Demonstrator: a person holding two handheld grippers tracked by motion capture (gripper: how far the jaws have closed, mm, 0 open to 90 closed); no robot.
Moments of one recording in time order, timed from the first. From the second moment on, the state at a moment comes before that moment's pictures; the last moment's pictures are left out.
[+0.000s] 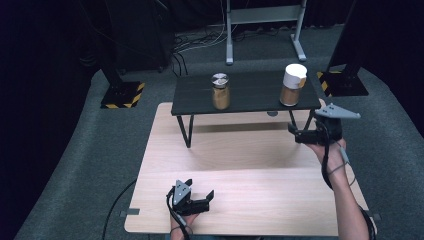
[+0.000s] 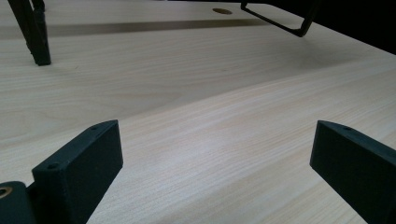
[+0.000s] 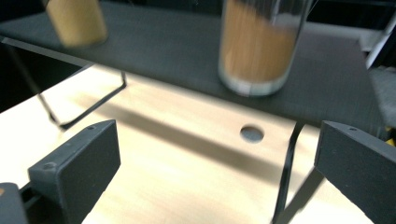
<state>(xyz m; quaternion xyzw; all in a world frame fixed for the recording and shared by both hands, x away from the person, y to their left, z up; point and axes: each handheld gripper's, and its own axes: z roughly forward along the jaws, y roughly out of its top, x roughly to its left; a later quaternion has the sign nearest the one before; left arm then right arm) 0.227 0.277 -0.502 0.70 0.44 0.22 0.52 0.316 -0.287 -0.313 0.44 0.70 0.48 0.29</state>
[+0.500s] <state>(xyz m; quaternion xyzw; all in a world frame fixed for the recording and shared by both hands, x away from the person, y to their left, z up) 0.229 0.275 -0.500 0.71 0.44 0.22 0.51 0.233 -0.282 -0.433 0.49 0.73 0.42 0.22</state>
